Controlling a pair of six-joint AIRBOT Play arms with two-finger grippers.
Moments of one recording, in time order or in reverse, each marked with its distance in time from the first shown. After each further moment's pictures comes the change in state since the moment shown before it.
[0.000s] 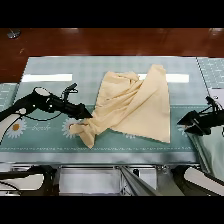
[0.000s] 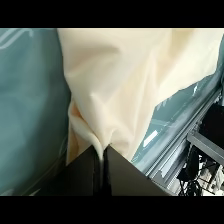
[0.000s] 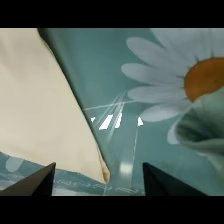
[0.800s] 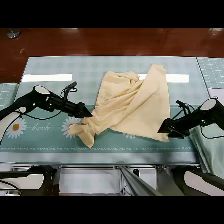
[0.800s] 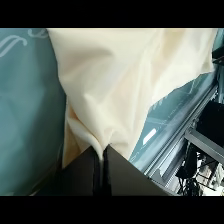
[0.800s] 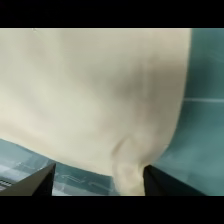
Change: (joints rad) left arm 0.010 -0.013 0.021 -0.005 -0.016 0.015; right arm 0.385 -0.009 -0.102 0.016 -0.119 0.089
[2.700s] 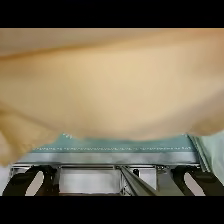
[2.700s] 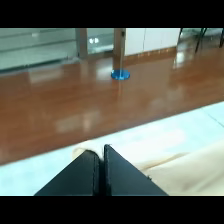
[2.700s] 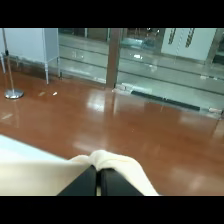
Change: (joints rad) left arm 0.218 0.829 1.128 0.430 -0.248 -0.466; right arm 0.128 0.465 1.474 -0.010 0.153 0.002
